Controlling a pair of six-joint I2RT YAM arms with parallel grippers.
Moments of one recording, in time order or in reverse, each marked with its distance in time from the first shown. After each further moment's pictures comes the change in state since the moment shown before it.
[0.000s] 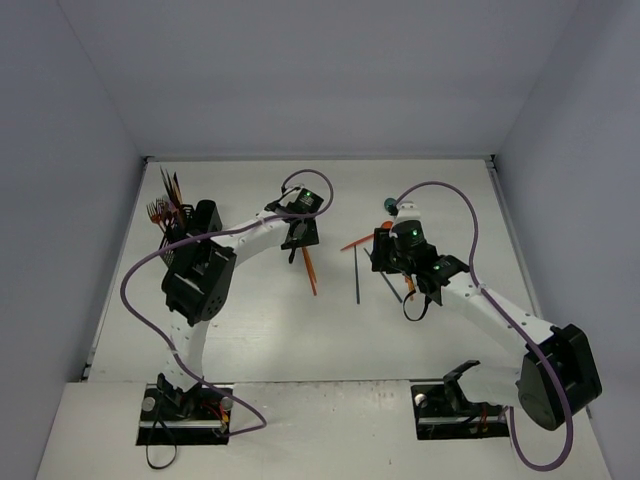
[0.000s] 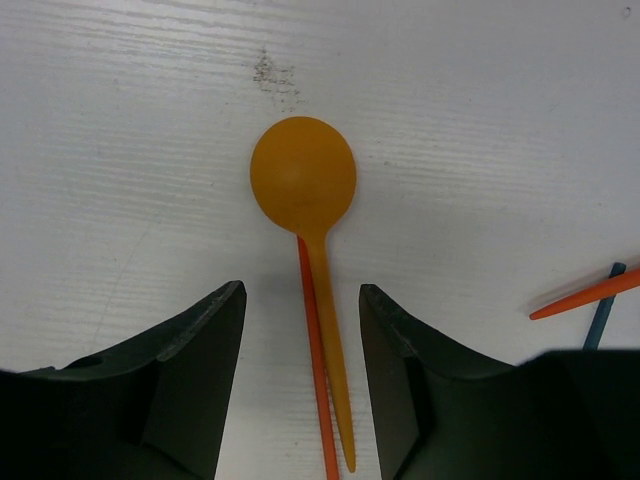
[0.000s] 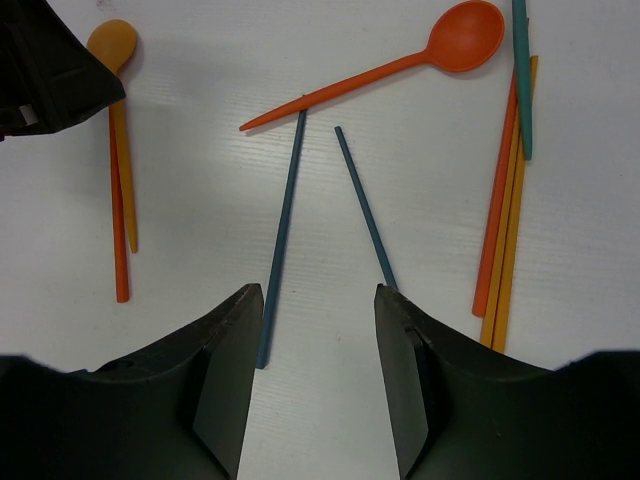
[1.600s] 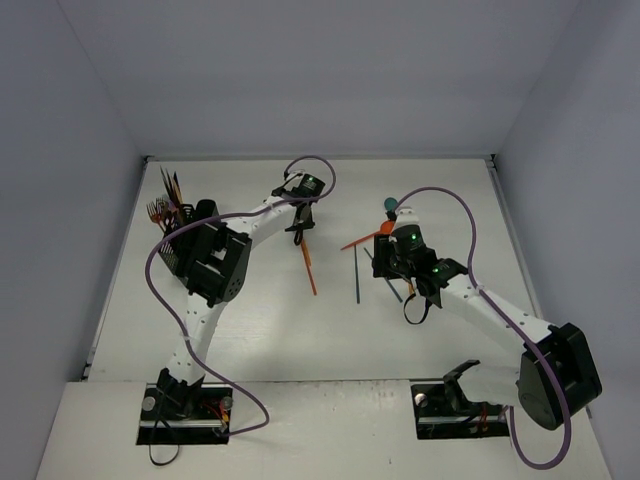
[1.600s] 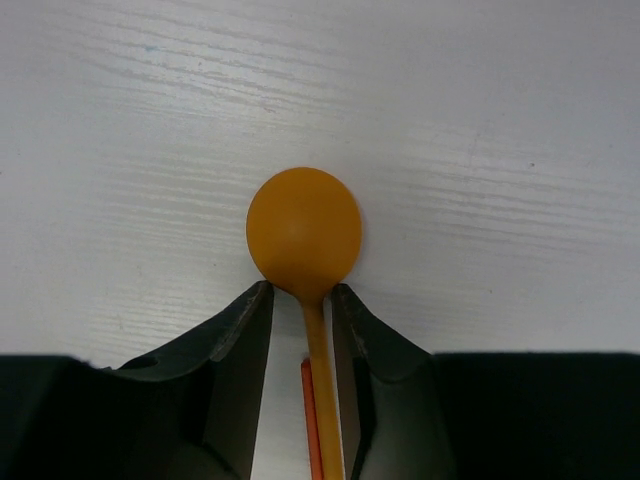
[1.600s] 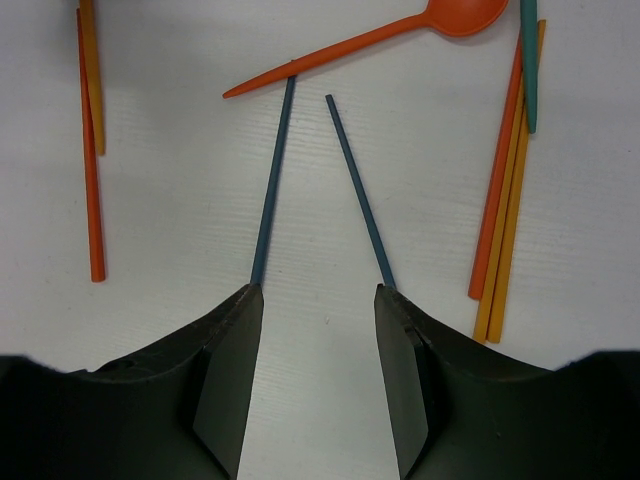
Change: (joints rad) left arm 0.060 0.245 0.305 -0.055 -0.081 0.086; right arm 0.000 0.000 -0.039 -0.005 -0.008 -0.018
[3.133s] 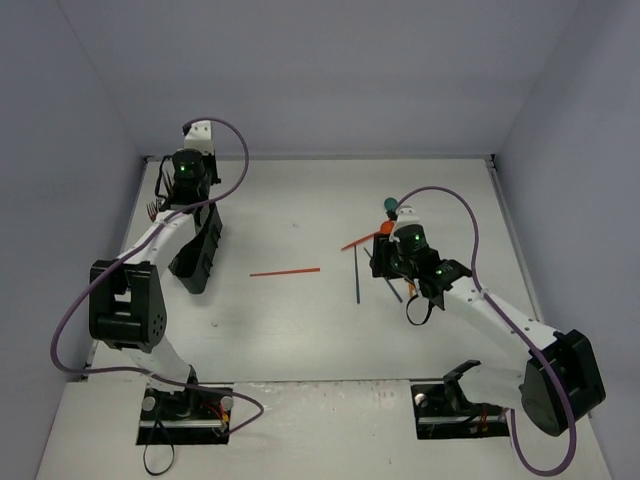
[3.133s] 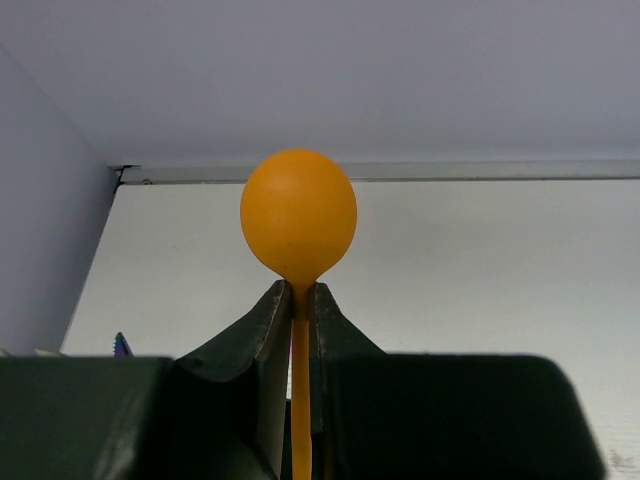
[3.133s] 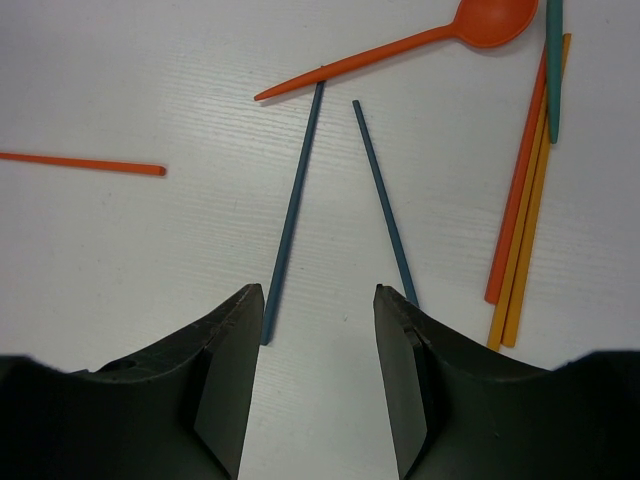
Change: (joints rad) left arm 0.441 -0.628 -0.603 0.833 0.189 0.656; right arm -0.005 -0.035 0.000 0.000 -0.047 -0.005
